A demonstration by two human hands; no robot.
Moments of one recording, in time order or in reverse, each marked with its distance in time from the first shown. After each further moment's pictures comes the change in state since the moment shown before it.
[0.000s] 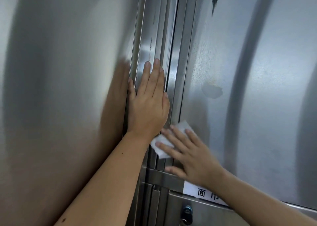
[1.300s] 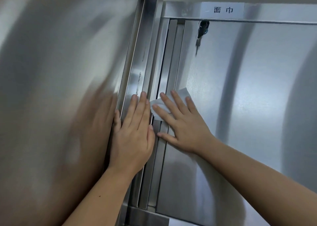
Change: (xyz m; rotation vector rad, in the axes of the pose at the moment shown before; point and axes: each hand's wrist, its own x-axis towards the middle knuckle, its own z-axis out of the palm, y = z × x) left_hand -0.001 -0.001 -0.003 -0.056 -0.062 -0.039; right_hand 0.083 0.102 -0.043 -0.025 0.100 0.140
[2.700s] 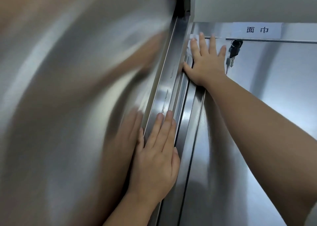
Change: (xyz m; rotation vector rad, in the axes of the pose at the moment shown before) left_hand 0.001 0.002 -0.003 0.029 0.062 -0.001; right_hand 0.172 0.078 -0.044 -0.101 0.101 0.417
